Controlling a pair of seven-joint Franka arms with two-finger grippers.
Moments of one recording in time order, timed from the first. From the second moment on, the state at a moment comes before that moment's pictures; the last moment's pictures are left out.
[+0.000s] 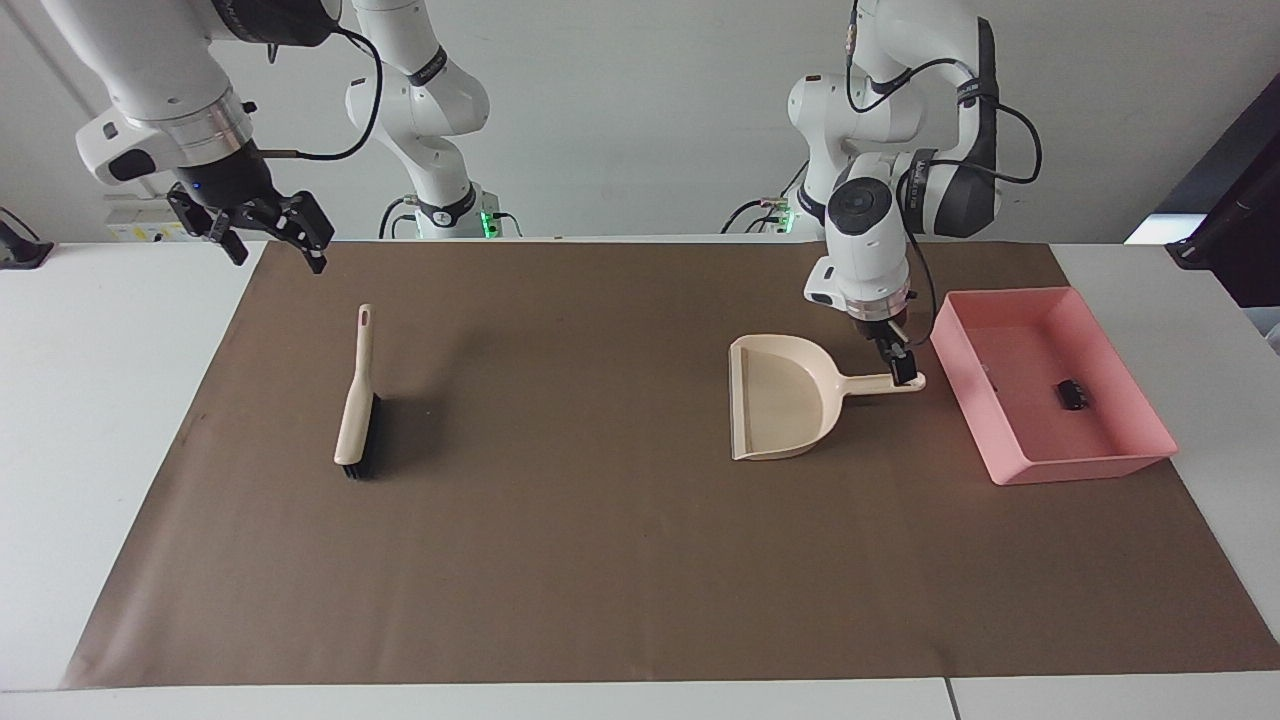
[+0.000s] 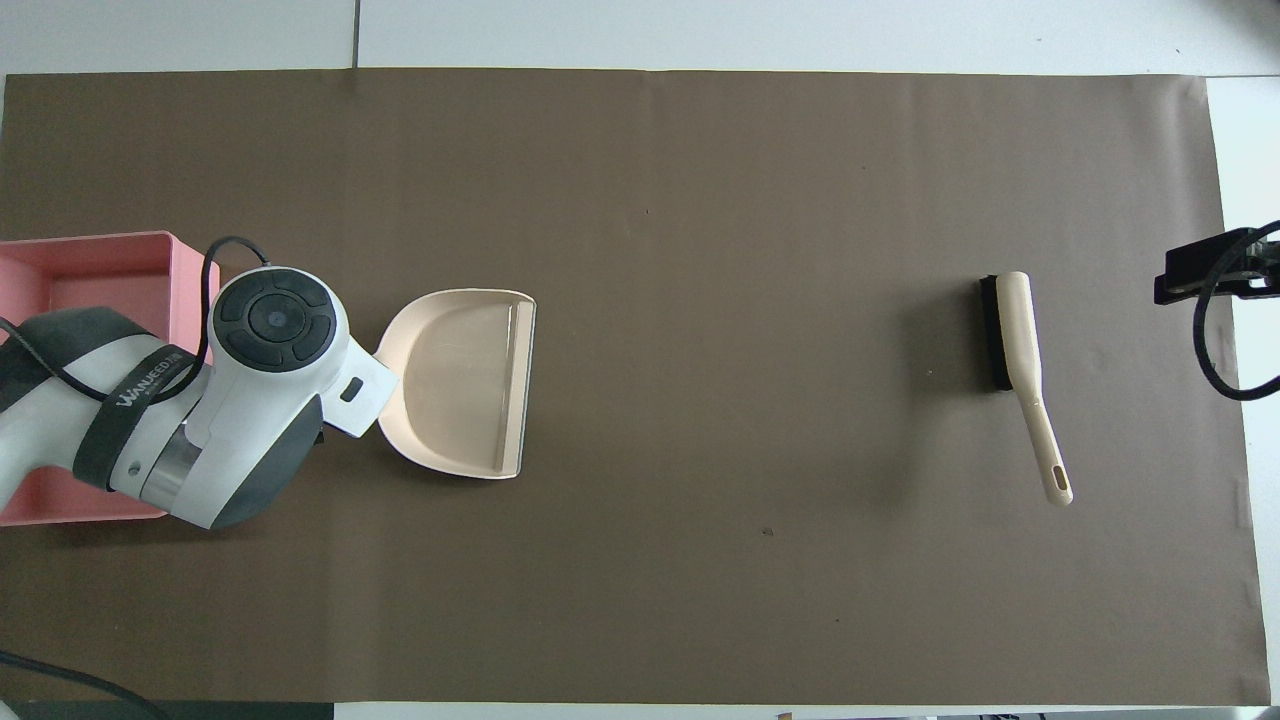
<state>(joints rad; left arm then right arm) -0.29 -0.02 -0.04 -2.14 0.45 1.94 0.72 0.03 -0.03 -0.08 -1.56 -0.02 1.53 0.11</state>
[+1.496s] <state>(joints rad) 0.04 -0.04 -0.03 -1.52 -0.04 1.47 0.07 0.05 -0.03 -0.08 -1.56 -0.02 1.52 0.09</state>
